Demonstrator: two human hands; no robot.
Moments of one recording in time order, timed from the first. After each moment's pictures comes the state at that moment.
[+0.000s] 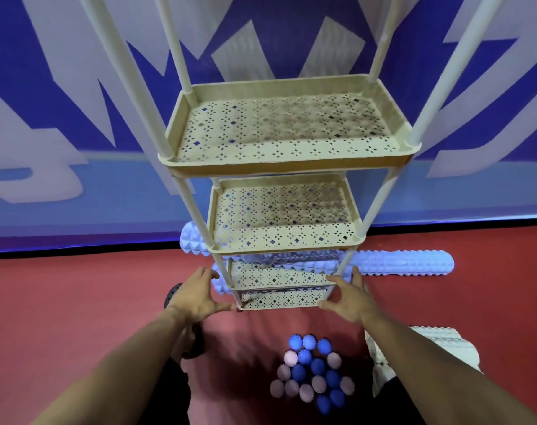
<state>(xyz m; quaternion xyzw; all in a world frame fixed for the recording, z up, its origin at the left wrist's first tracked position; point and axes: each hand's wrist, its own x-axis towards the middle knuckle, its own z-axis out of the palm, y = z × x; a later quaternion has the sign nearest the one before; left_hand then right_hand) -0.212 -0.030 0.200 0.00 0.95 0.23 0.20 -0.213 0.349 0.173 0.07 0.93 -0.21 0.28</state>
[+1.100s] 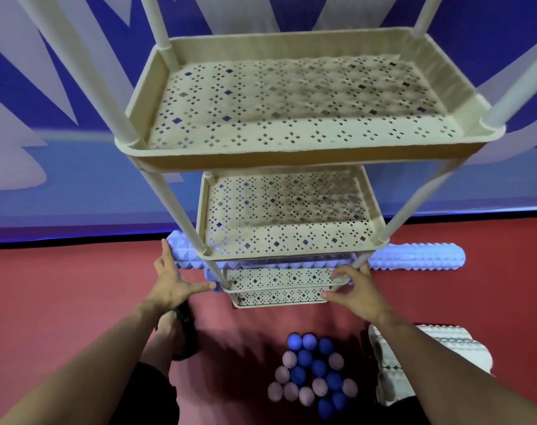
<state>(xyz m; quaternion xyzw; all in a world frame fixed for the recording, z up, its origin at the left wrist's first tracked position) -0.255 -0.062 0.153 -0.17 0.87 0.45 0.13 -0.243 0.355 0.128 0.06 0.87 -0.46 0.15</state>
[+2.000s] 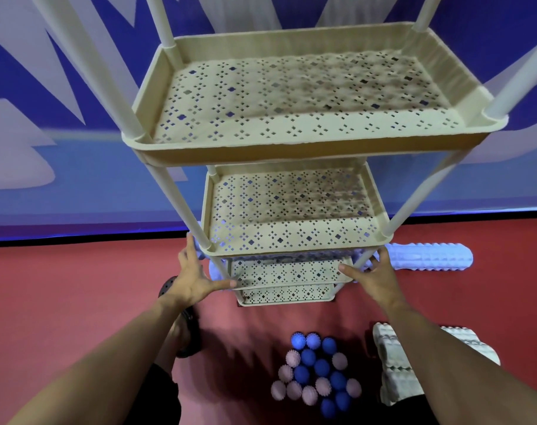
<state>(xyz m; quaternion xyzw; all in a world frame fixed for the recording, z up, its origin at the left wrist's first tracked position) -0.263 -0.037 0.144 -0.11 0.89 0.42 0.14 -0.264 0.373 0.140 0.19 0.78 -0.60 0.07</state>
